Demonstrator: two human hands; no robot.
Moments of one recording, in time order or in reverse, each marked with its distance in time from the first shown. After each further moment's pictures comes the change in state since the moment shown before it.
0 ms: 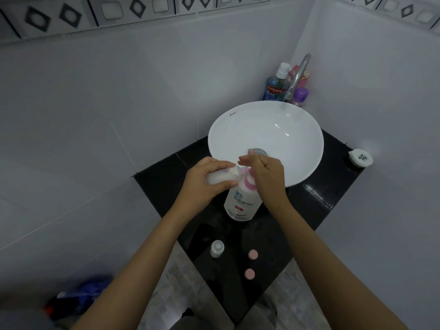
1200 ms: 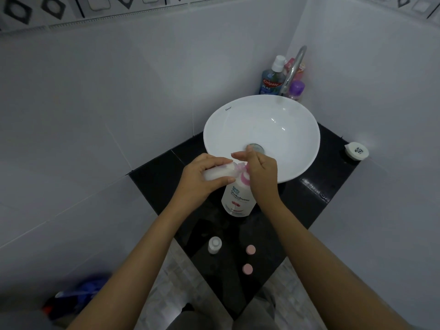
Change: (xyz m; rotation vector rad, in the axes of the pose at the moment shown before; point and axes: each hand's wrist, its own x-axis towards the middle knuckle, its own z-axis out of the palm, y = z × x) left_hand 0.003 -0.002 0.003 0.003 0.002 -0.003; right_hand 0.001 0.012 0.008 0.121 0.046 0.017
